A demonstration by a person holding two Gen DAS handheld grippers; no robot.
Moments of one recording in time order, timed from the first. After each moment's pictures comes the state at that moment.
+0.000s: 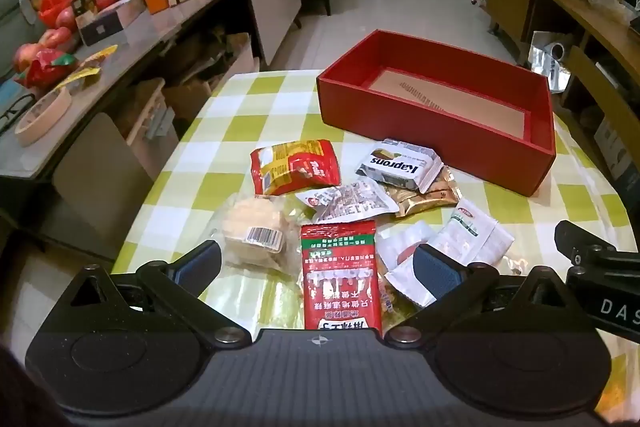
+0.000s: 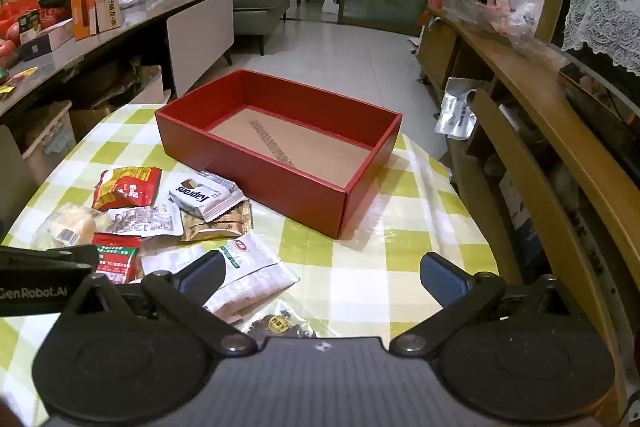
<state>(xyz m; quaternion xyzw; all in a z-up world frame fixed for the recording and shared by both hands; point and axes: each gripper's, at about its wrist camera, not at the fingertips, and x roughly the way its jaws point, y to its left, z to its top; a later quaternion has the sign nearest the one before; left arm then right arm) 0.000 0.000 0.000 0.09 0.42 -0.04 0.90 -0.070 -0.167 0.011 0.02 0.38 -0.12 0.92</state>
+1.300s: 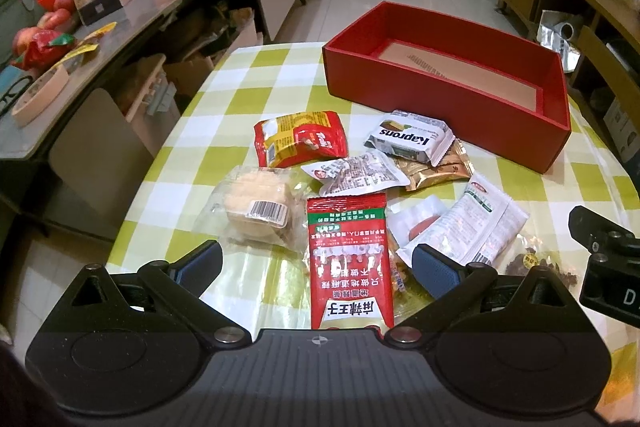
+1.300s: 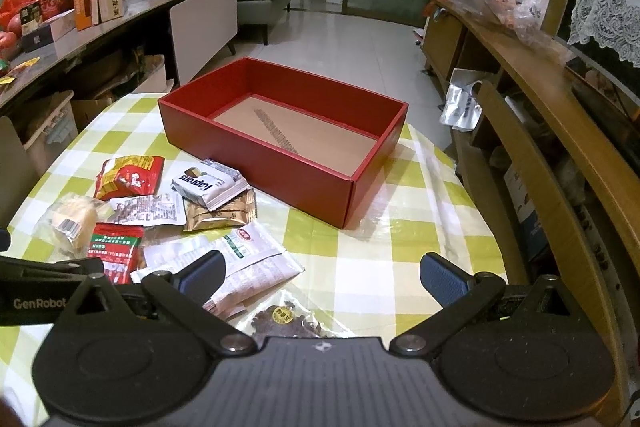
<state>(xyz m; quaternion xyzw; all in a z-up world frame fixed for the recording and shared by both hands) 0.004 0.003 -0.015 0.10 0.45 -0.03 0.89 -0.068 -0.165 0.006 0.02 0.40 -0.11 0.91</state>
